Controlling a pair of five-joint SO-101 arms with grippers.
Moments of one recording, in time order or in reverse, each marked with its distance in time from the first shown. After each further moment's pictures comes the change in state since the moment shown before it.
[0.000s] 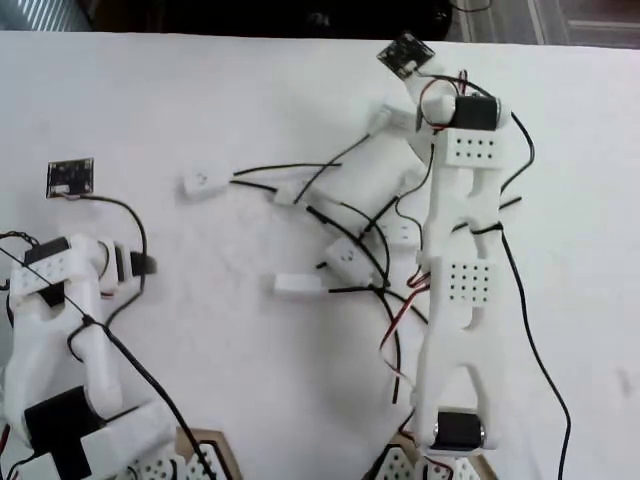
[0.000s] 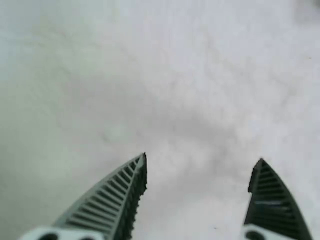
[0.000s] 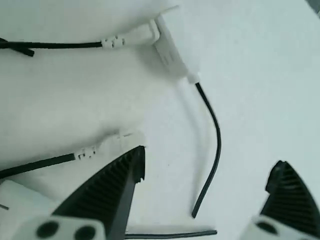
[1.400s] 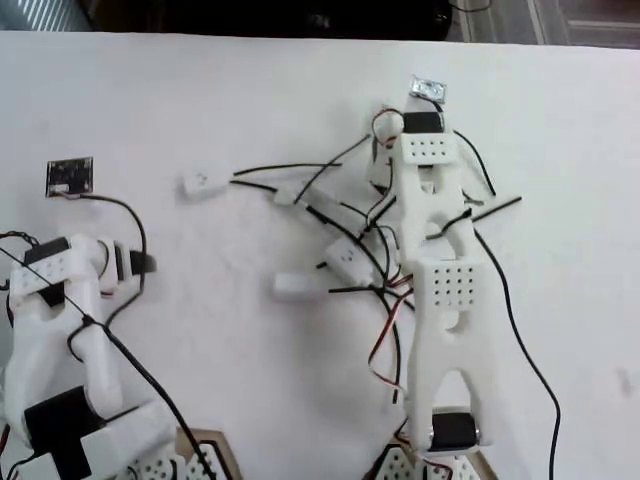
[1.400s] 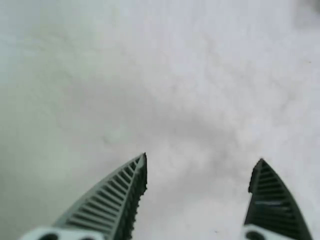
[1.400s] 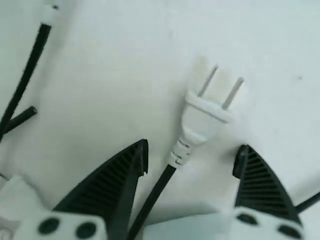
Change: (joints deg) left arm 0.0 0.0 0.0 -0.8 0.0; right arm -6.8 -6.3 34.9 -10.7 -60.6
